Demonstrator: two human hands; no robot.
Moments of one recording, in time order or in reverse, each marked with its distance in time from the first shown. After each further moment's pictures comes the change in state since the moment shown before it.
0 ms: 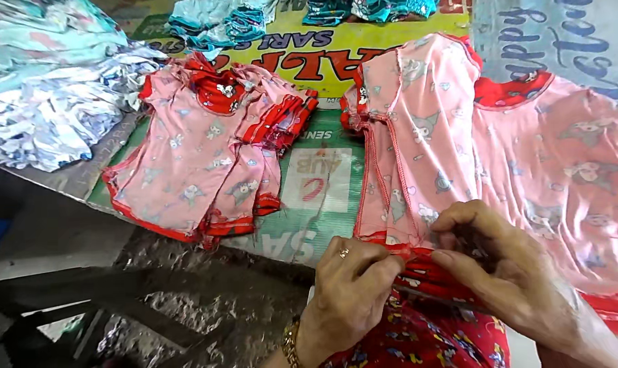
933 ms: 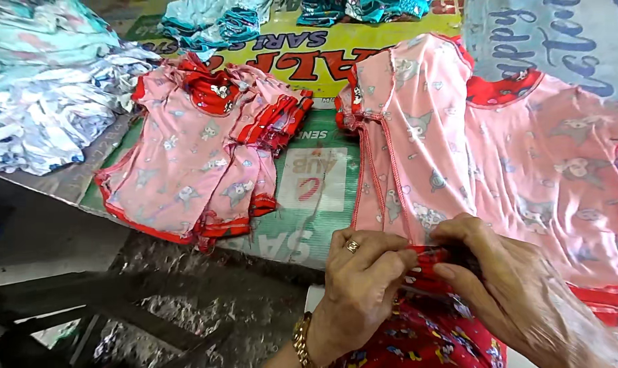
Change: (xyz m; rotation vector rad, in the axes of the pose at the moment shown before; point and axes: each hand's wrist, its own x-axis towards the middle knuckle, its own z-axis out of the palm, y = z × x) left_hand 0.008 0.008 0.014 -0.017 -0.026 -0.063; right_hand -0.017 -0.008 -0.003 -0.504 -0.001 -0.034
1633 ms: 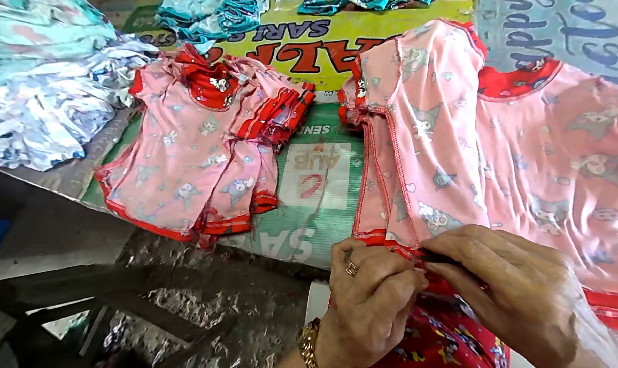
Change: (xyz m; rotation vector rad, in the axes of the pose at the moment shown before) left_hand -0.015 0.009 0.002 -0.017 0.107 0.042; right_hand 0.004 -0.002 0.007 -0.062 0.093 -0.138
